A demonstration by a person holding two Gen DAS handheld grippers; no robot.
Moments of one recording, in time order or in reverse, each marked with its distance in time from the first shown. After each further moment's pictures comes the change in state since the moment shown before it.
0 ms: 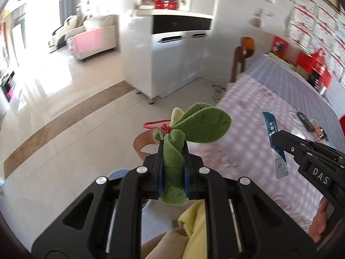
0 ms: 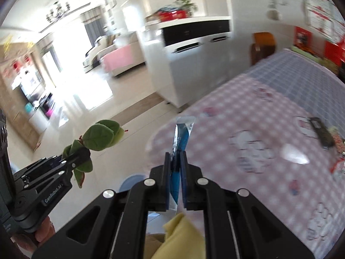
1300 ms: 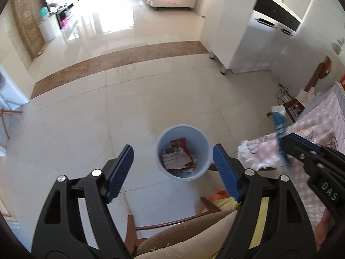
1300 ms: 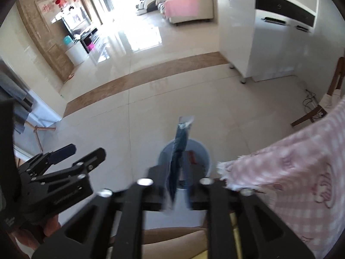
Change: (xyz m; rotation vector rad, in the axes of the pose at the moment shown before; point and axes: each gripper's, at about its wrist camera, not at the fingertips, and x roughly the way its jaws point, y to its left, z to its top) left arm 0.019 0.192 -0.082 -0.387 0.216 0.302; right arm 0.135 0.189 -0.037 -0.312 0.317 0.223
